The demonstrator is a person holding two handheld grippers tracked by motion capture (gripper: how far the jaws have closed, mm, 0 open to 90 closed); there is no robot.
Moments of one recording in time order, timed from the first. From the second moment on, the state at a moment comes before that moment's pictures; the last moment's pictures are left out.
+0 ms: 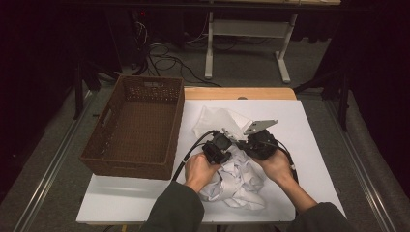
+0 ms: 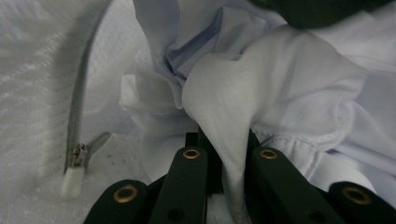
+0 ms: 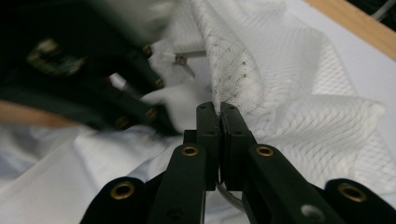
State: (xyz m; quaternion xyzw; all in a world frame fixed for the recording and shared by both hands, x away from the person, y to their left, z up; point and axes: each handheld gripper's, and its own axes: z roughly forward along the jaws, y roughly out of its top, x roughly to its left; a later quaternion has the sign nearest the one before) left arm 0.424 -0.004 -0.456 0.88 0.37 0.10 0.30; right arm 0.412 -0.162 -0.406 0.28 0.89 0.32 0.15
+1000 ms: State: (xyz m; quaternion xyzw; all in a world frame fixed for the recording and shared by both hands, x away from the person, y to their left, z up) left arm 0.420 -0.004 -0.448 0.86 0.37 0.11 0.34; right arm 0.414 -0.172 -0.418 0.30 0.89 0.30 0.14
